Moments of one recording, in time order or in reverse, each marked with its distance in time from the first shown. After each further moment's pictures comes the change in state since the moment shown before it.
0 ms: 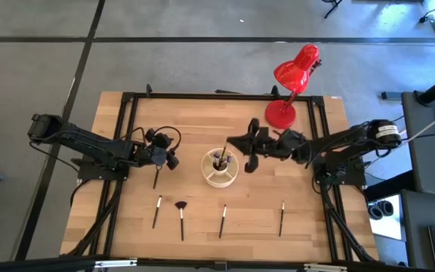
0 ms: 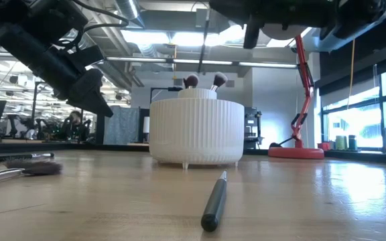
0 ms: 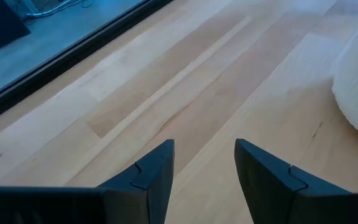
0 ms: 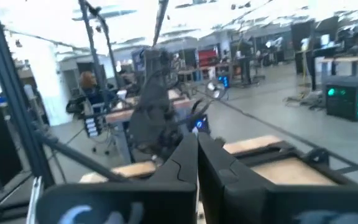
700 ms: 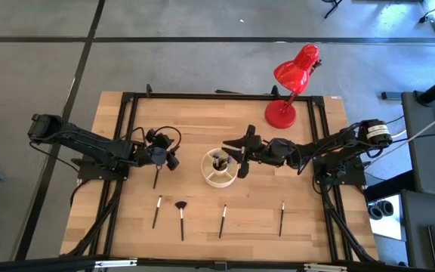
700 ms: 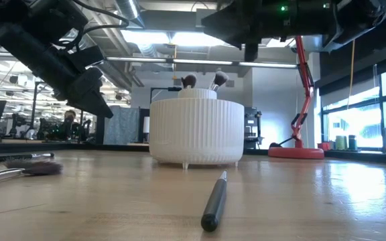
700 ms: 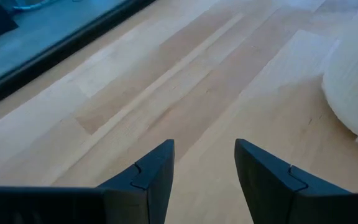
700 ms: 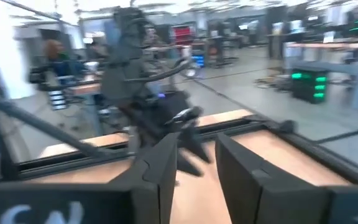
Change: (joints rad) left arm 0.000 0.000 0.000 0.002 0.038 -0.007; right arm 0.053 0.096 0.012 -0.033 0.156 -0.059
